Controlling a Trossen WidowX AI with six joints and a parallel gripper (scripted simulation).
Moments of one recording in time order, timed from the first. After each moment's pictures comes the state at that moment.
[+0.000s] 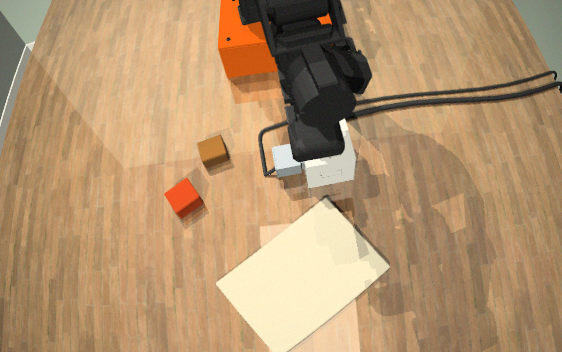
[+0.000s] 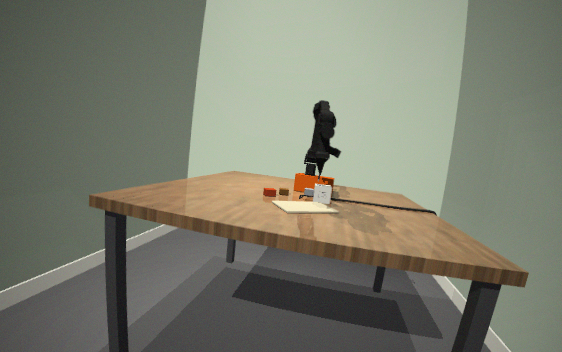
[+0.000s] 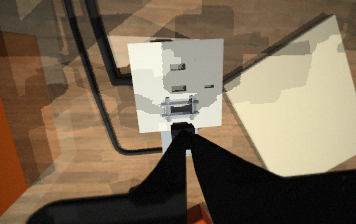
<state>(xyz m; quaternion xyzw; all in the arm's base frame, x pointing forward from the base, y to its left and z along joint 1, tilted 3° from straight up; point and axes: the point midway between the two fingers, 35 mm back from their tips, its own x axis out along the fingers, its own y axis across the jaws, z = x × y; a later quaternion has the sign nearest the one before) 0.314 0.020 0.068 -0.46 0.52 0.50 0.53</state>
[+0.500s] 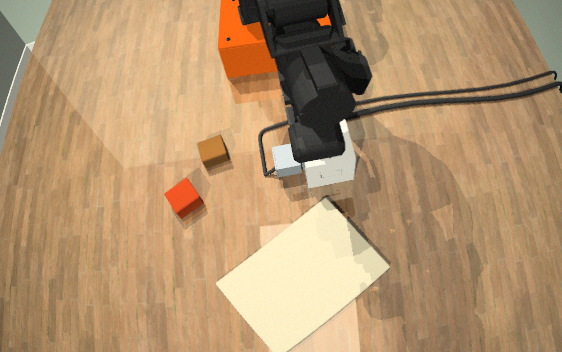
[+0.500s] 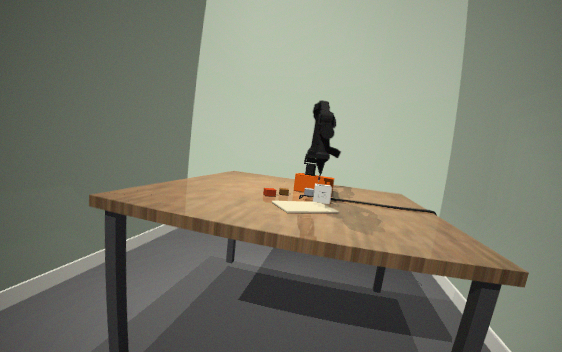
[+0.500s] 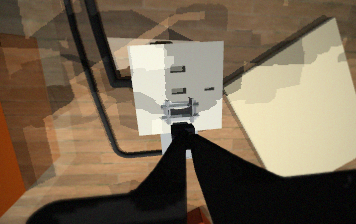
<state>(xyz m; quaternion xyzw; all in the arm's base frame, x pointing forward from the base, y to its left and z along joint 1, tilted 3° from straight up) 0.315 0.021 0.066 -0.45 0.51 0.50 0.53</state>
